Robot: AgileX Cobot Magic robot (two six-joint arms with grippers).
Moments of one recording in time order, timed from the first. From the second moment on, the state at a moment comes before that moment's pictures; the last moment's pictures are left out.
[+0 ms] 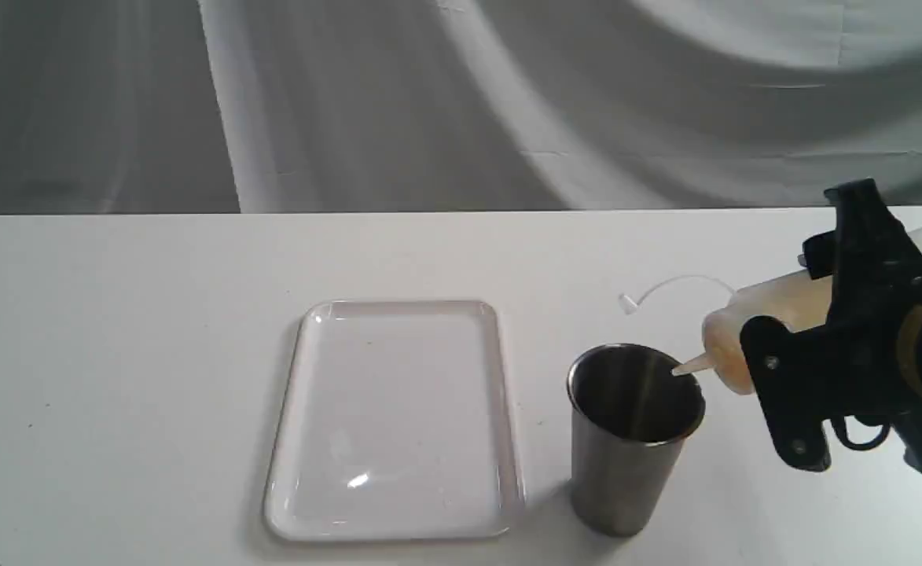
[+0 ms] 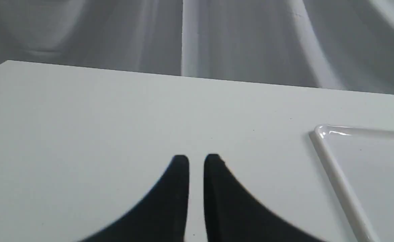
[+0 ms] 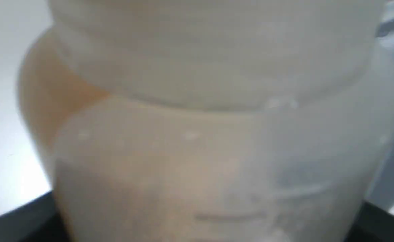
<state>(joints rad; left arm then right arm) 0.10 0.01 0.00 -0.01 0.26 -0.07 0.19 1.43 -0.67 -1.73 0.40 0.04</state>
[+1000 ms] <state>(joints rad) 0.10 0.01 0.00 -0.01 0.26 -0.07 0.19 1.43 -0.79 -1.73 0.43 -0.13</state>
